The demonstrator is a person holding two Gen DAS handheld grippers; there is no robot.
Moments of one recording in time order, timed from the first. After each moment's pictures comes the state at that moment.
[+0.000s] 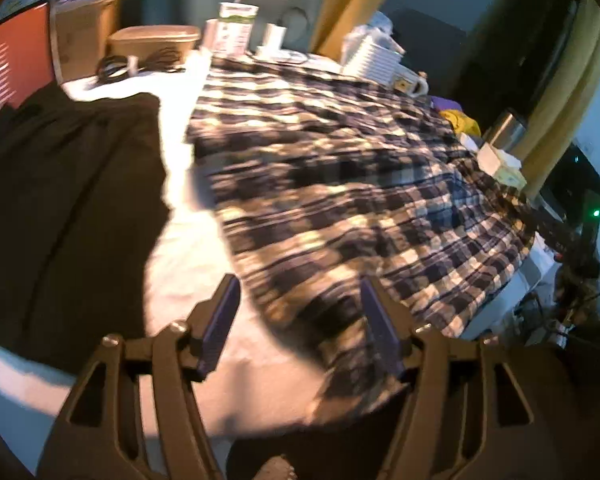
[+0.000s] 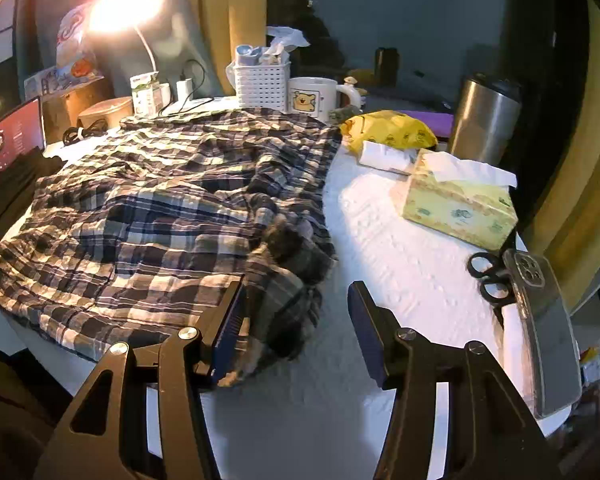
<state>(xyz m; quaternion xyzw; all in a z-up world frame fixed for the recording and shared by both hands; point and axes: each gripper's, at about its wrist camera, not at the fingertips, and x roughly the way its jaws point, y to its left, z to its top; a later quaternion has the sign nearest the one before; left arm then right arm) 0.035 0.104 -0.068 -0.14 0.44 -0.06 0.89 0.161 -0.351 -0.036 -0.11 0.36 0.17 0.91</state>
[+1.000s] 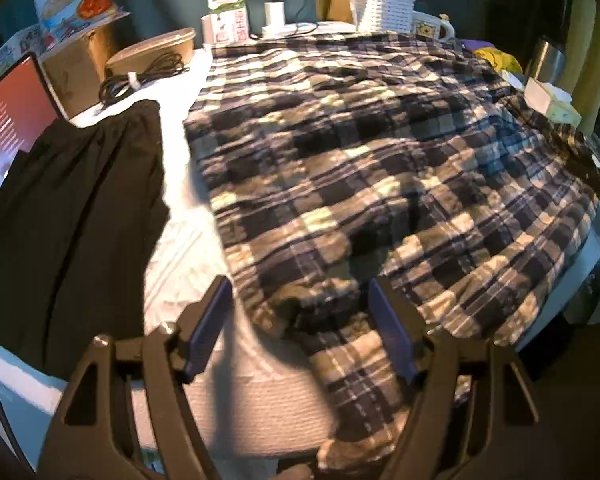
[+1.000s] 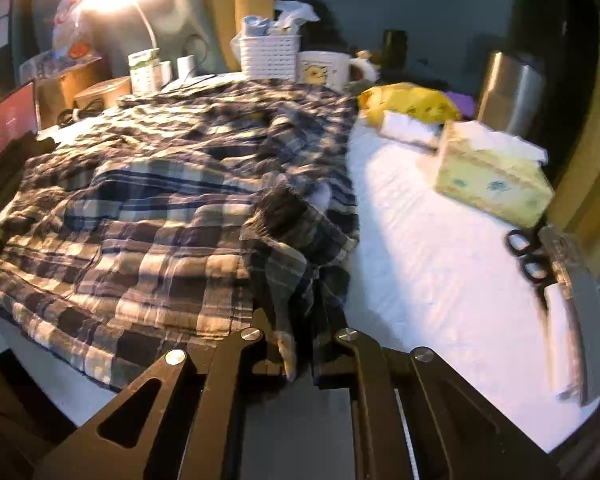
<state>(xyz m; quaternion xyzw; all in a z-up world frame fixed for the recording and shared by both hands) 0.052 0.061 -0.093 -0.01 0.47 0.02 0.88 0.169 -0.336 -0.072 -0.11 0.38 0.16 0.90</state>
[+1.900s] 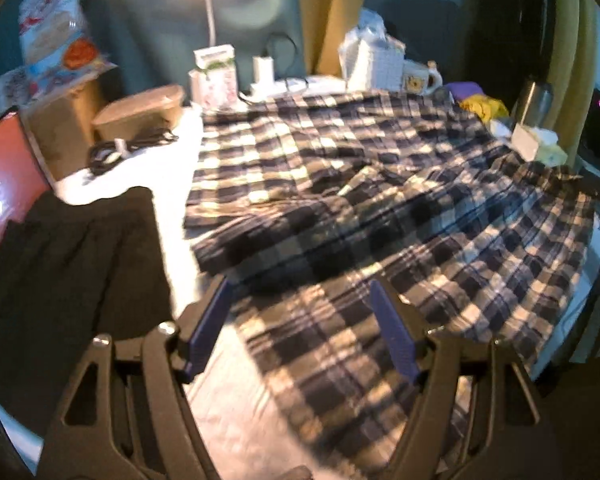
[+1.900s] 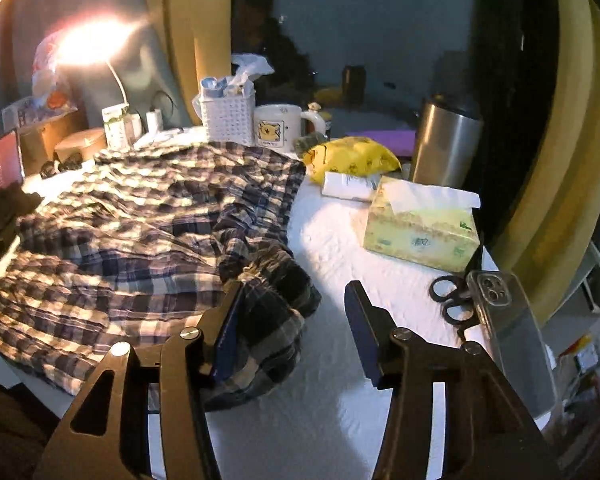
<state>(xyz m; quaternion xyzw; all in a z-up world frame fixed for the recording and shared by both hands) 0.104 0.083 -0.060 -0.01 0.42 -0.01 0.91 0.173 -0.368 -0.016 -0.10 0.34 0.11 0.93</state>
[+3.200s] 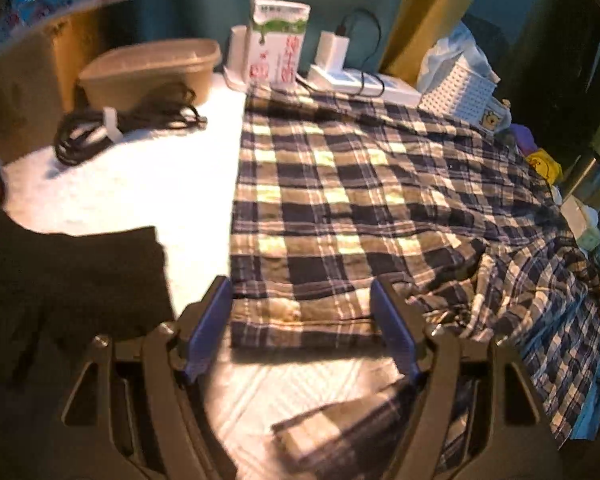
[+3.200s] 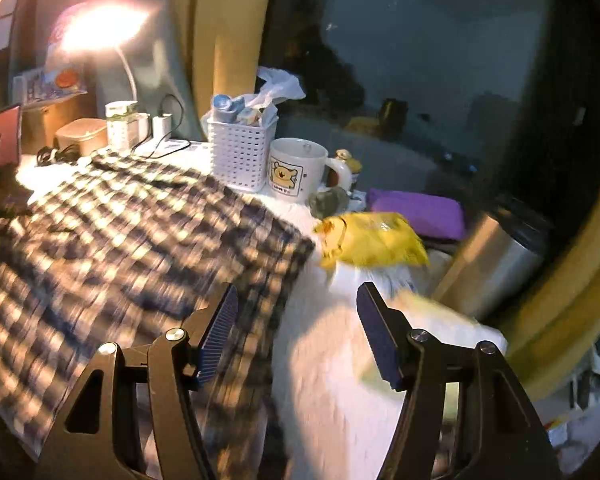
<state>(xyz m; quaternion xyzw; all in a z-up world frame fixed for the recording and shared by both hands) 0.218 0.175 -0.097 -0.12 0.44 0.00 0.89 0.295 -0.322 0.009 -0.17 0.32 0.17 0.91</state>
